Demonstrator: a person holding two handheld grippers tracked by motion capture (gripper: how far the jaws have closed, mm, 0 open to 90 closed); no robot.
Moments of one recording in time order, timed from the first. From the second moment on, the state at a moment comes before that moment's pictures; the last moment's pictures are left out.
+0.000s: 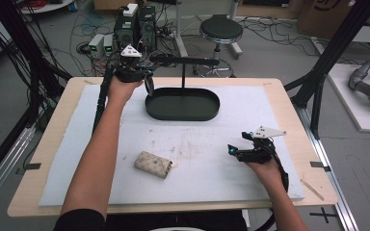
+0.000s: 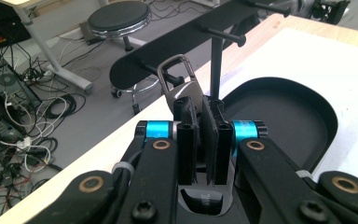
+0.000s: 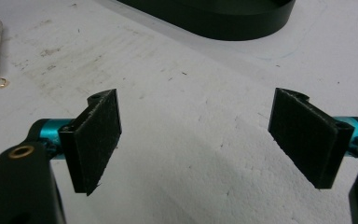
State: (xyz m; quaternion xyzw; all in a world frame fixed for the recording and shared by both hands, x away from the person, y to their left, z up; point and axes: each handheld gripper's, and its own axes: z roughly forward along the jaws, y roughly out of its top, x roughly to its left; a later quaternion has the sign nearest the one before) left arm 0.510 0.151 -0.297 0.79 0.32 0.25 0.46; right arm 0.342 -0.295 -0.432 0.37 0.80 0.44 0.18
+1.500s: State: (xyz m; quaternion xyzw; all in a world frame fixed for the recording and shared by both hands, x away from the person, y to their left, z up) left arm 0.514 0.155 -0.319 0.80 0.34 0.21 0.45; right arm 0.341 -0.294 -0.433 0.37 0.80 0.44 0.17
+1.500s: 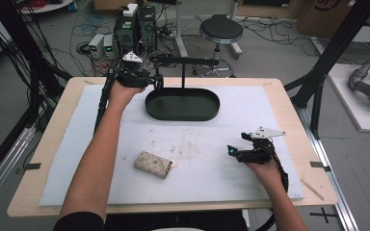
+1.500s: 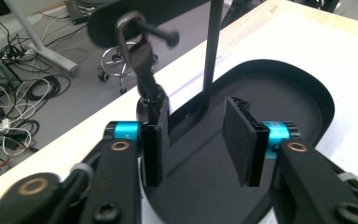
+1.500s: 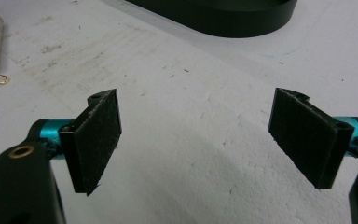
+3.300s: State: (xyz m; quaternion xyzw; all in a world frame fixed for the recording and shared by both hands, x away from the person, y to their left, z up) left arm 0.340 0.217 -0.401 0.79 0.30 0.17 0.51; right arm 0.350 -0.296 -0.438 0.38 0.79 0.45 0.16
